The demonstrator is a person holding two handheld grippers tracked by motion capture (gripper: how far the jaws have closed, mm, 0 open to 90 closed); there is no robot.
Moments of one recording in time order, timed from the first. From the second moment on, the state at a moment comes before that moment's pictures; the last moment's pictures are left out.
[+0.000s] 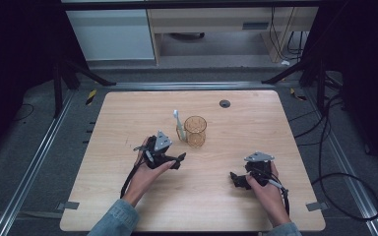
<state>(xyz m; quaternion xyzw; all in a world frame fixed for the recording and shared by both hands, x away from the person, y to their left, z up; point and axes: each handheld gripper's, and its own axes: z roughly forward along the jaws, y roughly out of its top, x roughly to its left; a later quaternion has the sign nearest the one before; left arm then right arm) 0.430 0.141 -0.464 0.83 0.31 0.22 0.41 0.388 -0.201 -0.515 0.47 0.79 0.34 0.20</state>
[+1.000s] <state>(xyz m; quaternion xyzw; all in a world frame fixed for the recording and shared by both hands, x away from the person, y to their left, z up) 0.419 0.212 -0.484 0.85 0.39 0.19 0.29 0.388 -0.201 -0.515 0.47 0.79 0.34 0.20</state>
